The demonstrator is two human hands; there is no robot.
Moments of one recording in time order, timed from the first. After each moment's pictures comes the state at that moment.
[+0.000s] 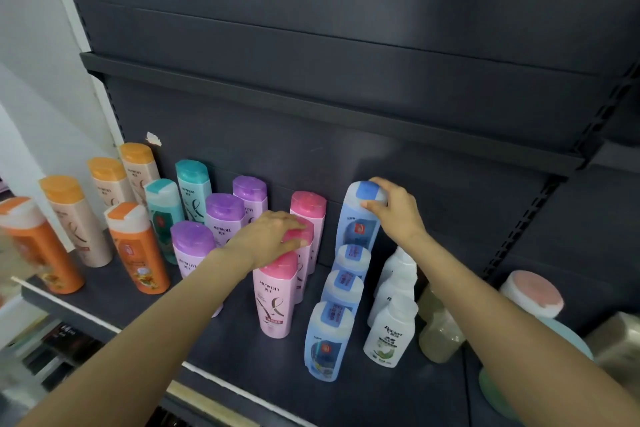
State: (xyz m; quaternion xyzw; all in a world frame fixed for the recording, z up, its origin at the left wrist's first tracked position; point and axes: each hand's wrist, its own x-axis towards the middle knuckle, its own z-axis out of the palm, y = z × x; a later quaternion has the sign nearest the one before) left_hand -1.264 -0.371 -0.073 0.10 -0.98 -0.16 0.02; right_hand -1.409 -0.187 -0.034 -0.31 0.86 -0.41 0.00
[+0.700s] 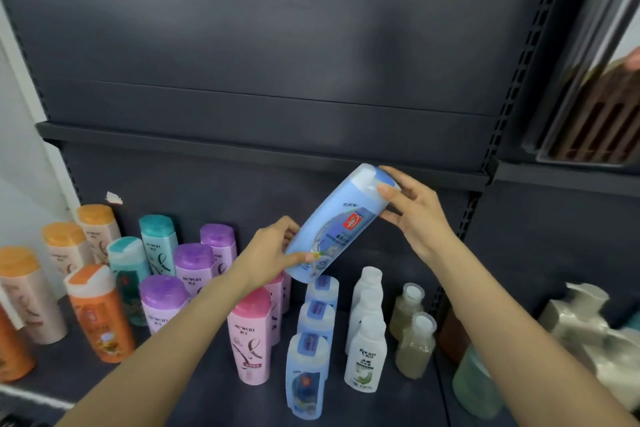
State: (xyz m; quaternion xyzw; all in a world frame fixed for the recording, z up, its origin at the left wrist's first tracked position) left_hand -1.276 -0.322 -0.023 0.05 -0.89 -0.41 0.18; right_hand -1.374 -0.107 0.044 -0.26 0.61 -0.75 0.08
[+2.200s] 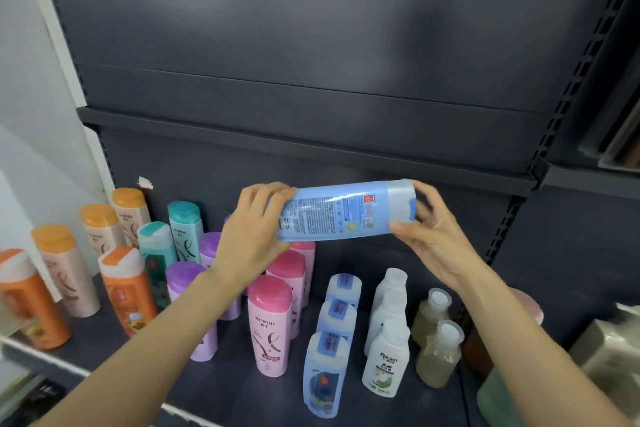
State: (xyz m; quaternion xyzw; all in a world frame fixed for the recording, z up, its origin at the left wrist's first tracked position) left_hand -1.248 -0.353 -0.014 0.03 -0.89 -0.03 0.45; right_hand -1.376 -0.110 0.015 -0.31 0.58 -0.73 0.19
